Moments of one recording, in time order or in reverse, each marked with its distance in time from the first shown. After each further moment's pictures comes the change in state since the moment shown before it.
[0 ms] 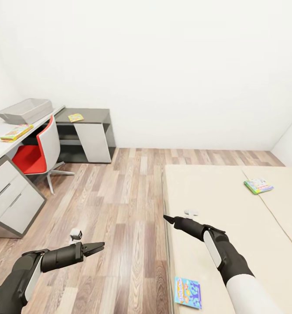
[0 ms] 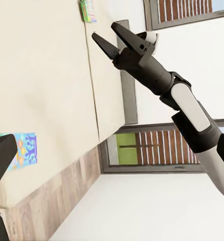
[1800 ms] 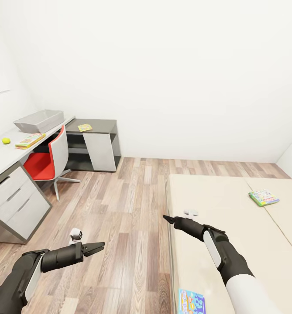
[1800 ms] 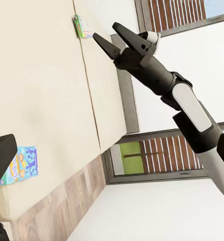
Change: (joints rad) left arm 0.000 -0.001 0.000 0.000 0.000 0.000 0.005; right arm 0.000 0.002 -0.001 0.000 -0.001 0.004 0.000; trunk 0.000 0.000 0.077
